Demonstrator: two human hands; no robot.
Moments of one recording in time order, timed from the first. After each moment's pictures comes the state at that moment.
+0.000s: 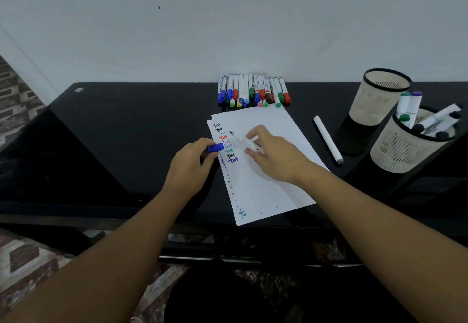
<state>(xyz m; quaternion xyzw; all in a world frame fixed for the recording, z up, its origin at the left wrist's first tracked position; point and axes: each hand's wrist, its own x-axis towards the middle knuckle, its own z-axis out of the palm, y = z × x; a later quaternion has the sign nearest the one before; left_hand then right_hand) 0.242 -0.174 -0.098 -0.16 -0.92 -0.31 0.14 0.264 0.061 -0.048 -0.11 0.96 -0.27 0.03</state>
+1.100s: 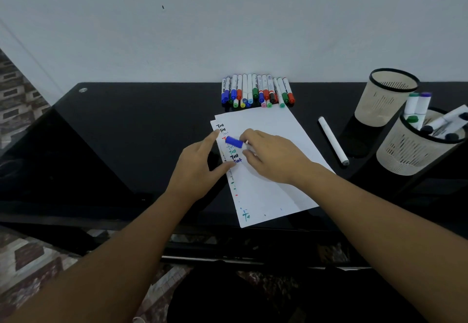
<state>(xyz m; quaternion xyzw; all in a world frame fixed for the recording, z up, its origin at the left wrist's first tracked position) 0.249 -0.168 -0.091 -0.19 -0.93 -0.28 0.14 0.255 0.052 -0.049 -0.22 0.97 -0.14 -0.04</state>
